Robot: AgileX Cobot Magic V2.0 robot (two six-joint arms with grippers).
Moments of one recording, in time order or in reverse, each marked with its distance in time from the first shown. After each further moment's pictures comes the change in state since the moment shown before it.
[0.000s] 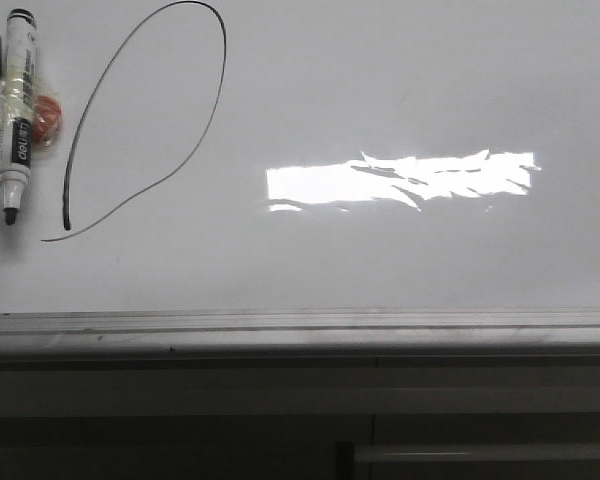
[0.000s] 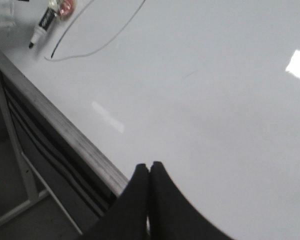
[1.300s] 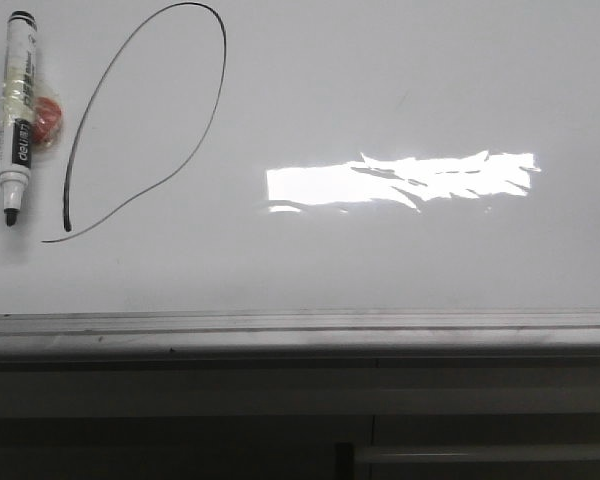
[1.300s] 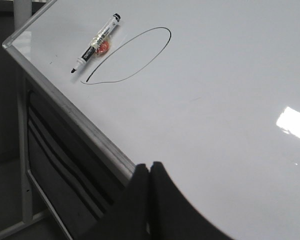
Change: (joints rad) left arm 0.039 -0.643 0.047 0.363 0.133 0.004; right arm -0.002 -0.430 -0.011 -0.027 0.296 0.002
